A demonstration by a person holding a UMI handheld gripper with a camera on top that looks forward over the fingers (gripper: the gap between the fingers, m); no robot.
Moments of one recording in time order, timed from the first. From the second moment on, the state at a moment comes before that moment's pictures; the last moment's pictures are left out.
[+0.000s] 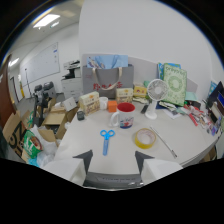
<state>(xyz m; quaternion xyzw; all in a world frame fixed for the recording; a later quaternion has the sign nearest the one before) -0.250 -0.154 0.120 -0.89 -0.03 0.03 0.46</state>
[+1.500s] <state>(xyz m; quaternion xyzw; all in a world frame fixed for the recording) -0.065 0.071 0.091 -0.88 -0.05 0.03 0.47</state>
